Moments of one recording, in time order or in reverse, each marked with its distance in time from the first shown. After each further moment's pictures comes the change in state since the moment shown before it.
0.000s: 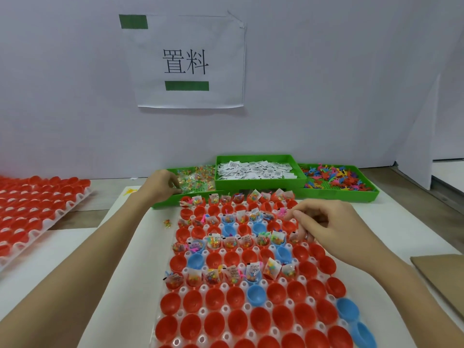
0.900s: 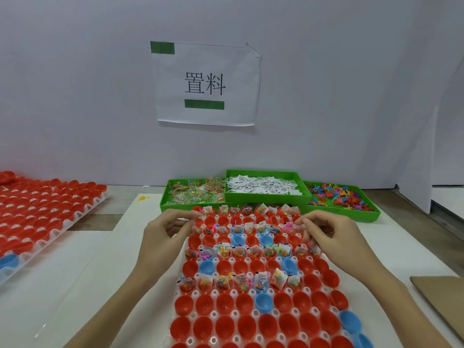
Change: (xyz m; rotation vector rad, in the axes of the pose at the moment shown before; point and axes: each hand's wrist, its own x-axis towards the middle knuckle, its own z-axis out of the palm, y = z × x) left_hand -0.164 0.035 0.012 -0.845 0.403 0.091; right_hand 0.004 0.011 0.005 0.031 0.107 0.019
